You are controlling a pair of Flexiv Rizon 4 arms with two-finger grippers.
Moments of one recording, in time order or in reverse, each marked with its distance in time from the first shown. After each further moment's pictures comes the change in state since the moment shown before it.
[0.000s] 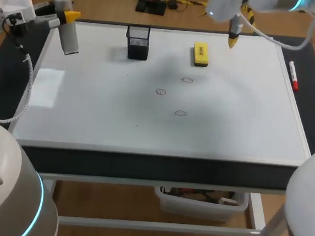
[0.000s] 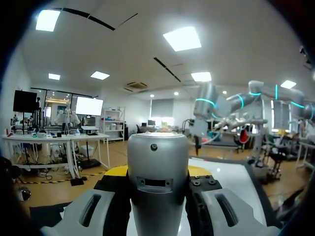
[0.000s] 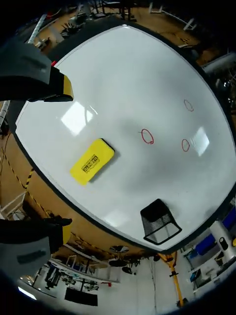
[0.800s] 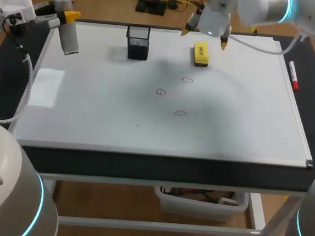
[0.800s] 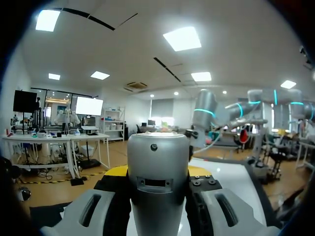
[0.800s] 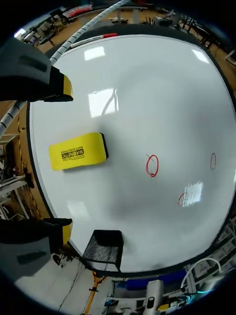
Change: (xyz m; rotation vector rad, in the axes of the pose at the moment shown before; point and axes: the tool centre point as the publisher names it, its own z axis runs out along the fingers) left arm 0.000 0.000 0.000 0.000 0.000 0.000; right arm -0.007 0.017 0.054 -0.037 0.009 -0.601
